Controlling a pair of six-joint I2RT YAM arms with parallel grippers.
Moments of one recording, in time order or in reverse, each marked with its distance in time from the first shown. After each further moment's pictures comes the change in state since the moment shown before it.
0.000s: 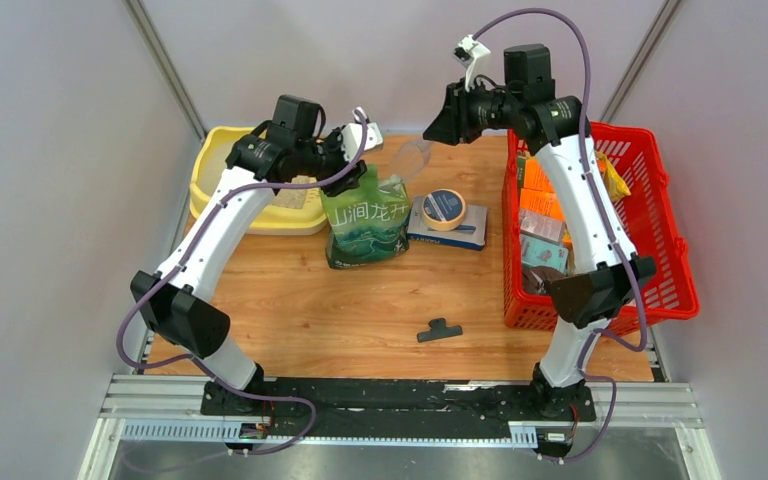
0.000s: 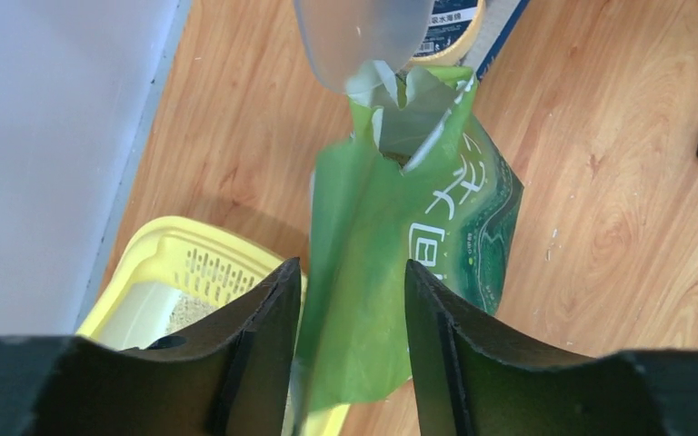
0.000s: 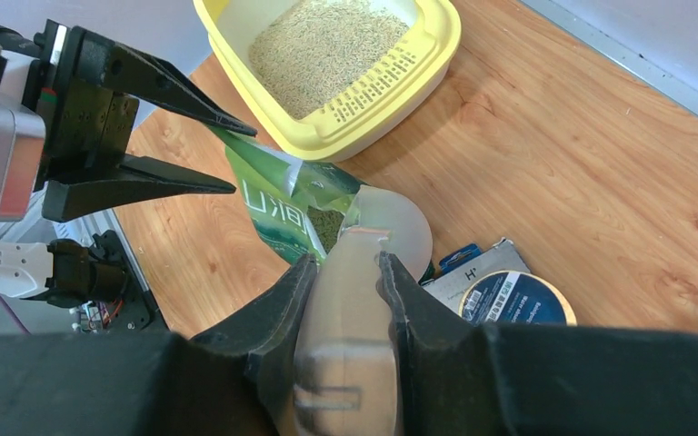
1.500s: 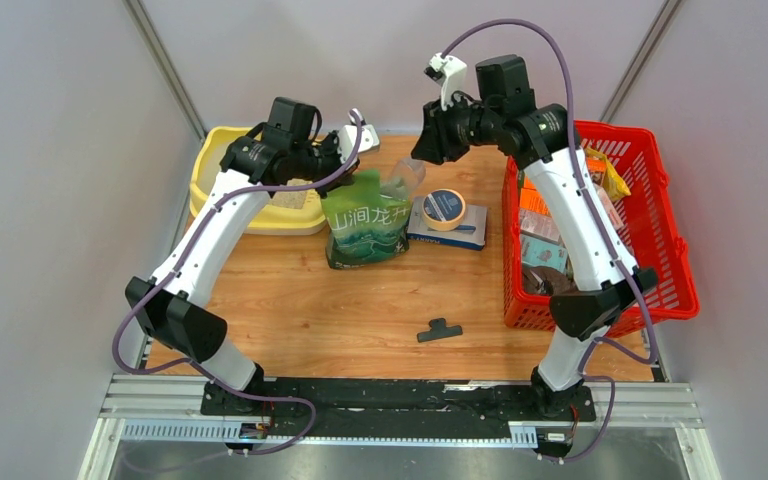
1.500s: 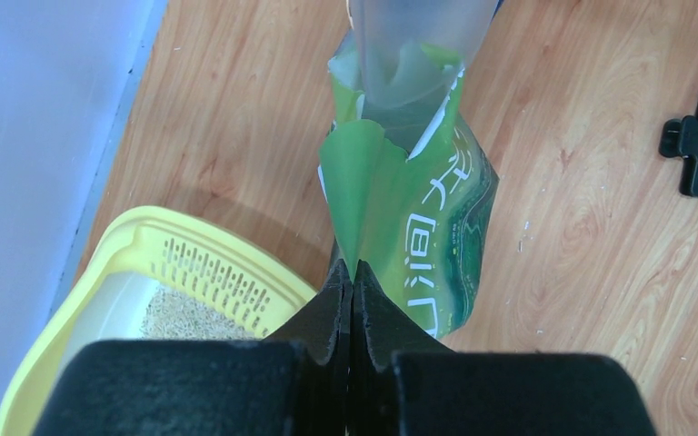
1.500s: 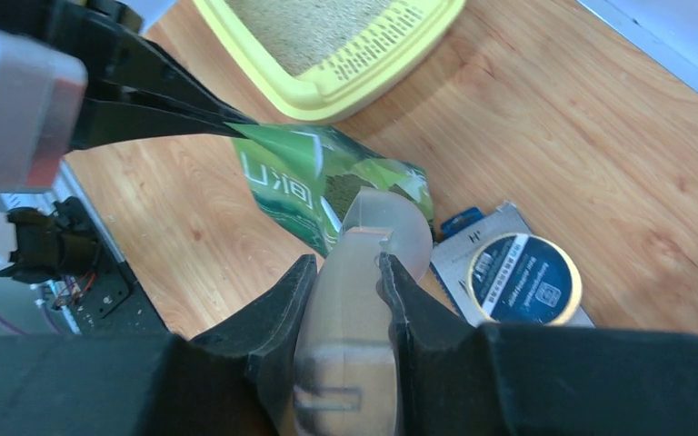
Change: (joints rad) left arm 0.000 -0.030 -0.007 -0.047 0.020 -0.018; right arm 0.152 -0.055 0.021 -0.127 0.185 -0.050
